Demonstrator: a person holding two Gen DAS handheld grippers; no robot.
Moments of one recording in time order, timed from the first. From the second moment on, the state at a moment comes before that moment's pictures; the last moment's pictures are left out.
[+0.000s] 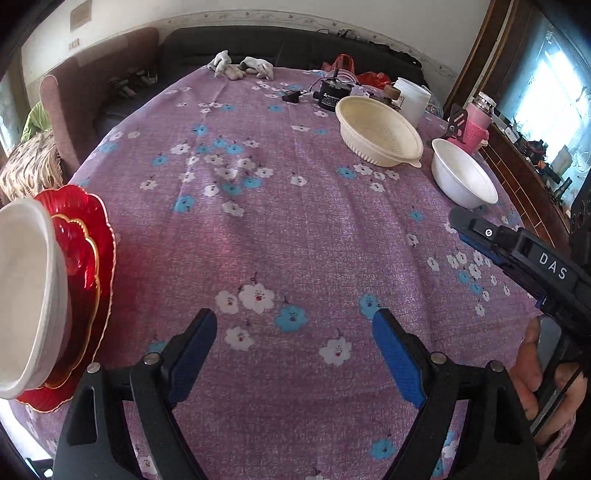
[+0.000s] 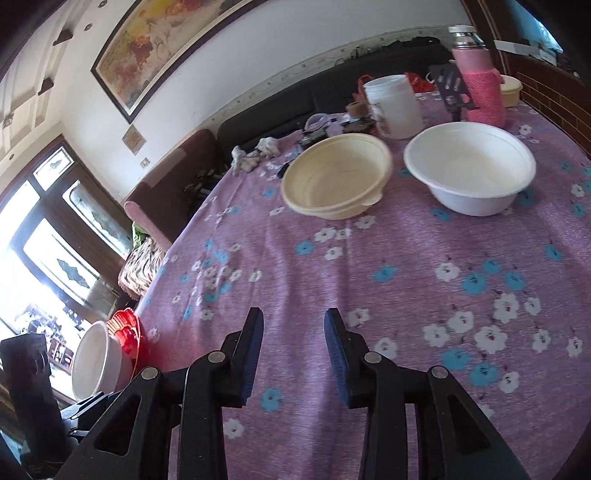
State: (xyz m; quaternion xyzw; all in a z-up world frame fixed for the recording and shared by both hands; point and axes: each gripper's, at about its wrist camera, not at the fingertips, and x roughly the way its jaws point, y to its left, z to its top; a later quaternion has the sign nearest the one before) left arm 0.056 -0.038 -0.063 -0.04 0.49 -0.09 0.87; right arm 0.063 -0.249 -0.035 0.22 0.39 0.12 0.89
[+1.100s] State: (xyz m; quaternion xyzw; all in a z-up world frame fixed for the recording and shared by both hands) left arm 0.225 -0.066 0.012 -0.11 0.47 -0.09 0.87; right arm 0.188 -0.299 0.039 0.29 0.37 0.11 0.88
